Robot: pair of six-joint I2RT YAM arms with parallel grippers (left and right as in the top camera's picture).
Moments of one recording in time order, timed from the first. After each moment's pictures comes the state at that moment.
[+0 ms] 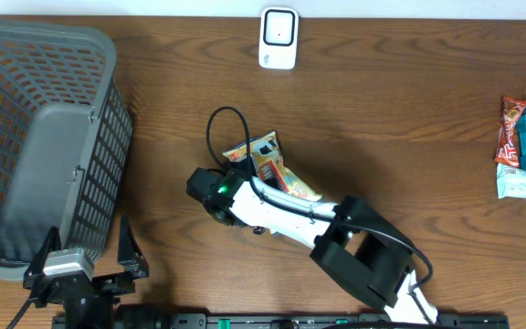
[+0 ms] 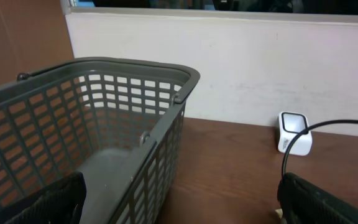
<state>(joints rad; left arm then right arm) 0.02 0.00 0.72 -0.76 -0.11 -0.05 1.01 2.15 1.50 -0.98 0.49 0.67</state>
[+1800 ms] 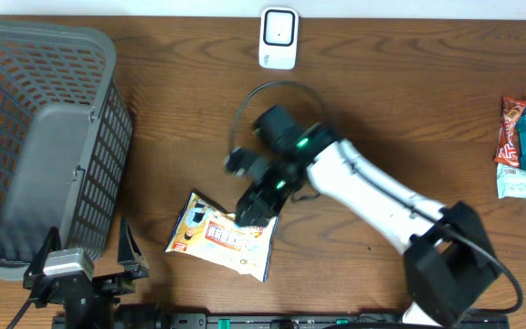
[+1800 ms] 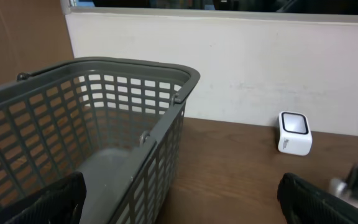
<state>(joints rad) 0.02 0.00 0.72 -0.76 -0.11 -0.05 0.74 1.83 1.37 -0.90 -0.58 -0.23</state>
